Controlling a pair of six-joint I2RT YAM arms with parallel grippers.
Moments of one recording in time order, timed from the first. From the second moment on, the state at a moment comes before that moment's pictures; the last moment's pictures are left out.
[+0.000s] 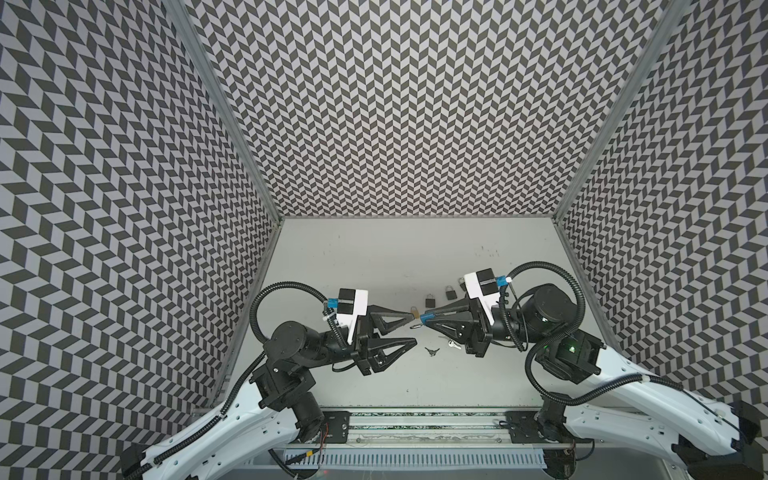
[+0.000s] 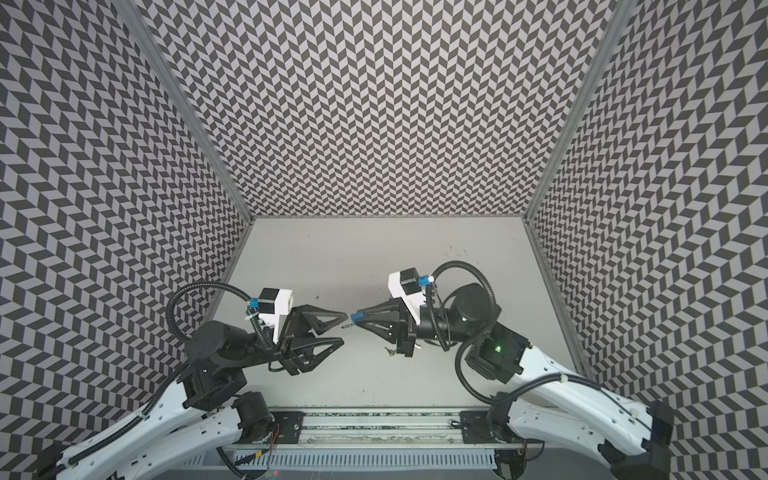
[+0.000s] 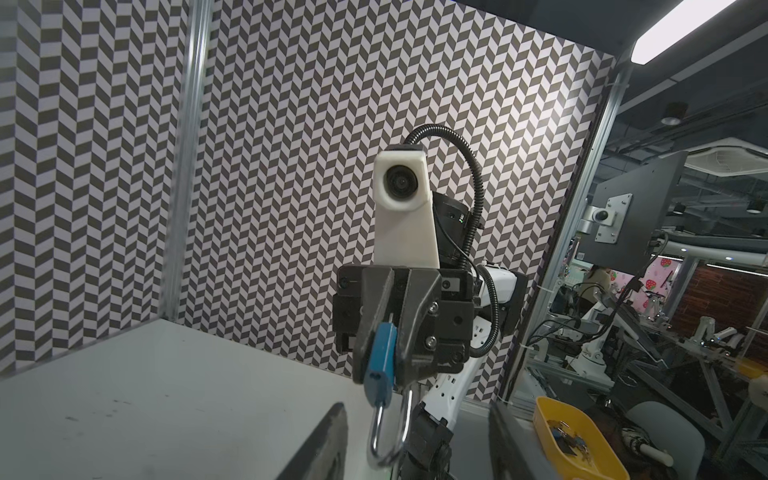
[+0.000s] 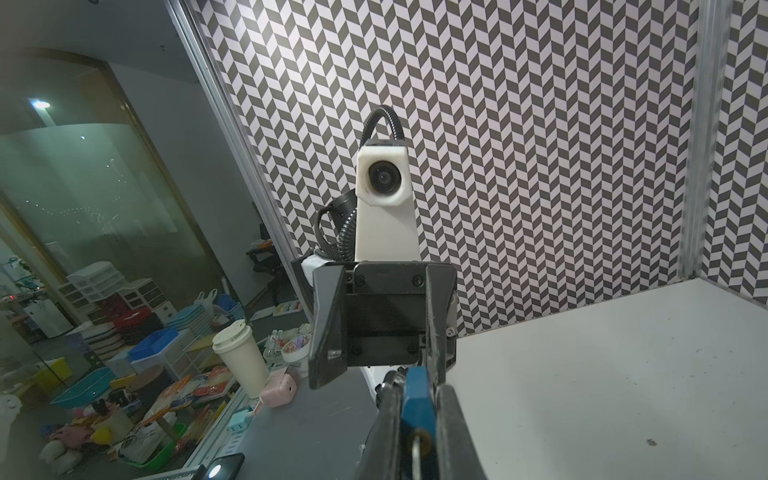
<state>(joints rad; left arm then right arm) -0.93 0.60 0.66 0.26 0.51 -0.44 0.97 0.90 0.90 0.16 -0.55 0.32</state>
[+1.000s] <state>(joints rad) -0.93 0.62 0.67 0.23 0.42 -0.37 0.97 0.90 0.88 0.26 -0.64 0.44</state>
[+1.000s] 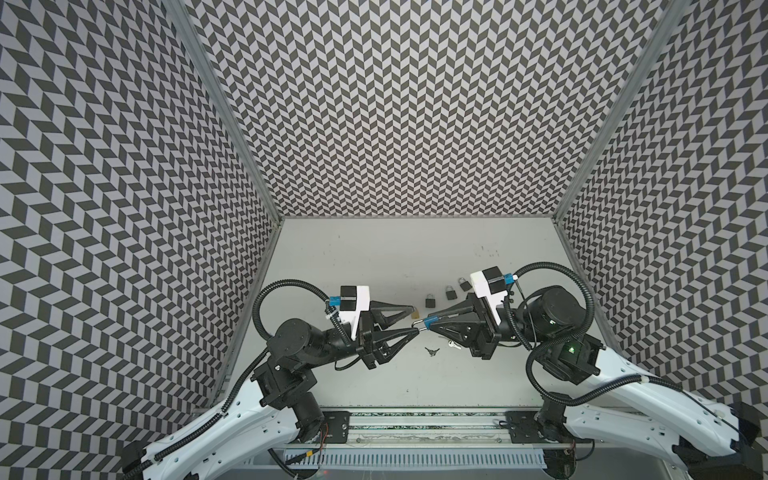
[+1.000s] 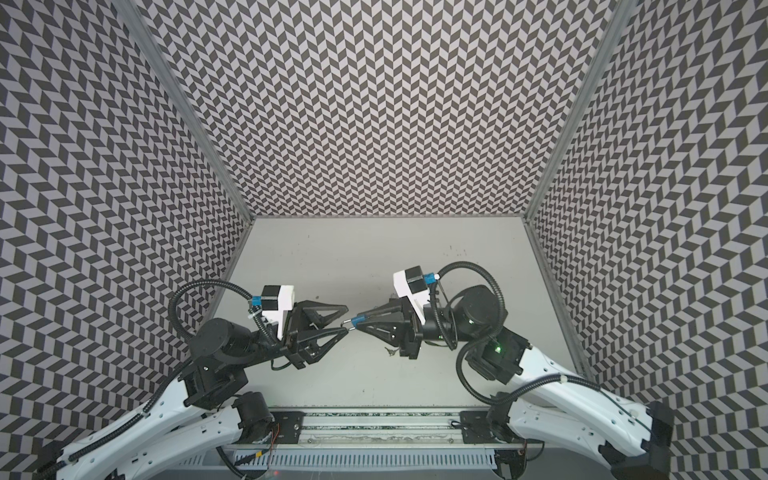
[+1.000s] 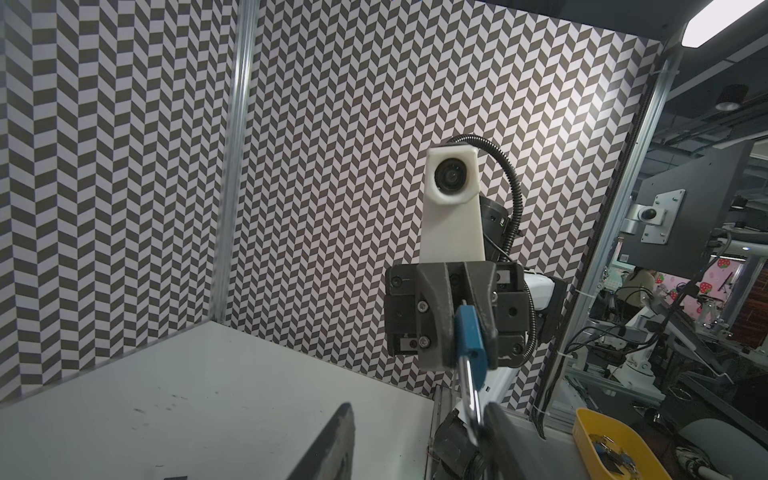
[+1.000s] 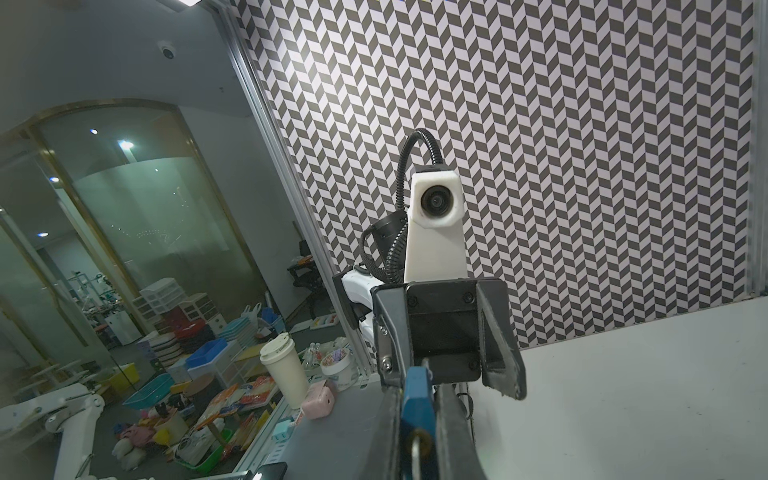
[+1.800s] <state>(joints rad) -0.94 0.64 0.74 0.15 0.46 -0.34 0.96 0.90 0.93 0.12 -0.62 0.31</state>
